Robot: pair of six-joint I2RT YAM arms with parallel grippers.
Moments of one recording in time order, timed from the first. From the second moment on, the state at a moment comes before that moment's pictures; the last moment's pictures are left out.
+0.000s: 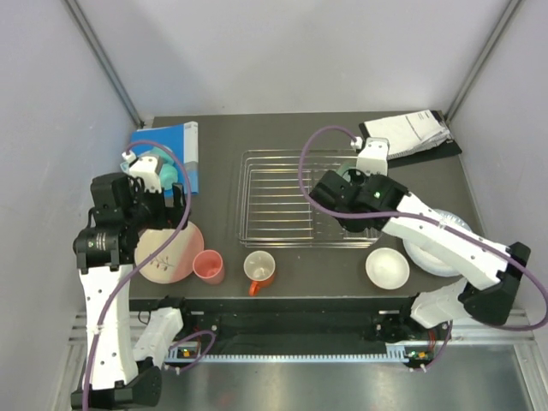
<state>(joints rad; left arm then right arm) 0.10 0.83 1.24 -1.05 0.25 0.08 1.01 1.36 1.49 -1.35 1.19 0.95</state>
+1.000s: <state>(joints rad) 0.10 0.77 1.10 -0.99 0.24 0.07 0.70 2.02 1.63 -1.35 1.41 0.94</state>
